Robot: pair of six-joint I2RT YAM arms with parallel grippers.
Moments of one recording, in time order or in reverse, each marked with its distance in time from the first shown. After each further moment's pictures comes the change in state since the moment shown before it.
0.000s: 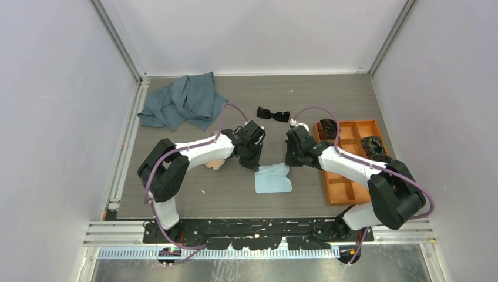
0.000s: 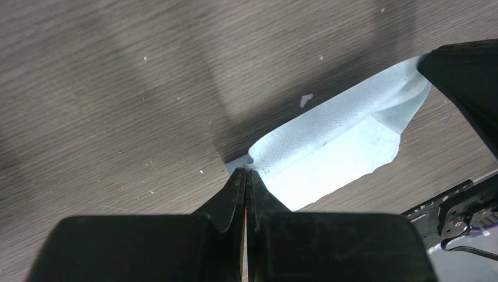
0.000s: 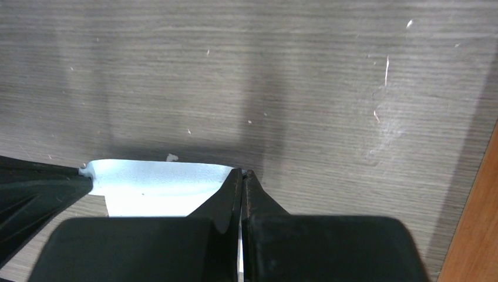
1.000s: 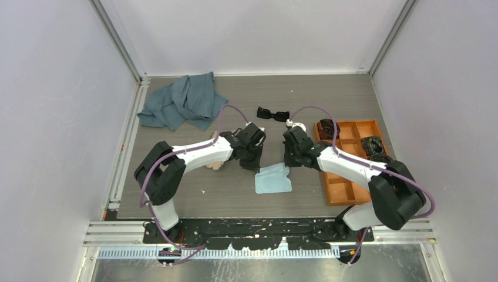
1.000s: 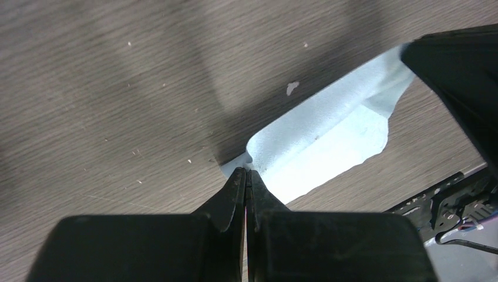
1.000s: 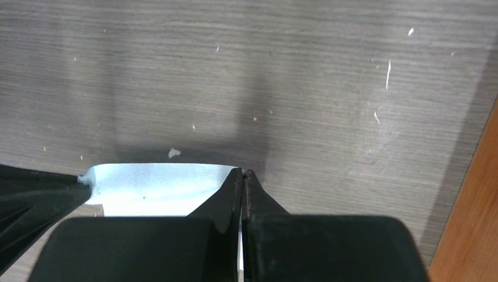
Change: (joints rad) left arm -0.027 -0.043 -0.058 0.024 -0.003 -0.024; right arm 0.037 -0.034 -0.013 -0.023 0.028 -0.023
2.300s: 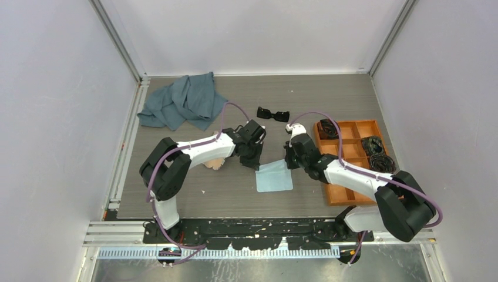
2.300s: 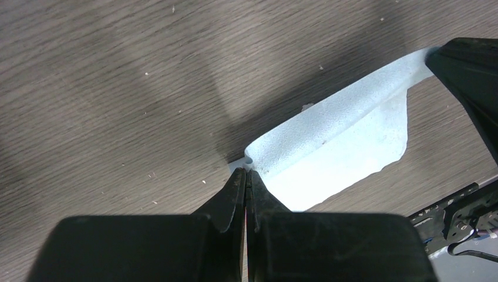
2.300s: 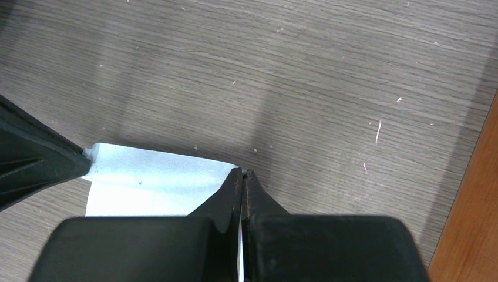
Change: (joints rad) left arm 0.033 0.064 0.068 -0.015 0.008 0.050; right arm 0.002 -0.076 -0.175 0.330 0.008 -0.218
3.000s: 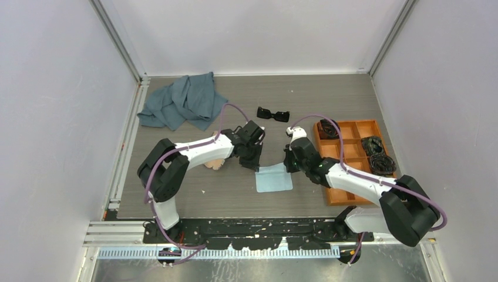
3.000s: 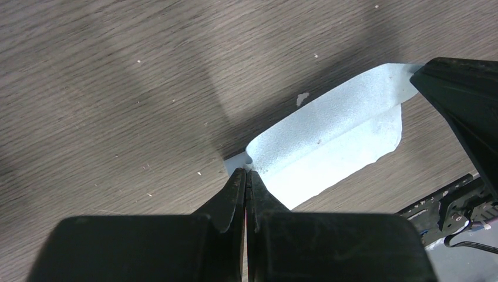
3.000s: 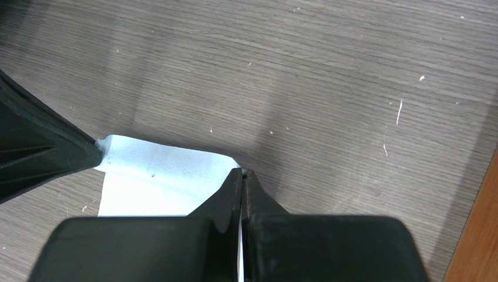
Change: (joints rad) left arm -0.002 -0.021 -0.027 0.007 0.018 -0.007; right arm 0.037 -0.046 -0.035 -0.006 -0.002 0.054
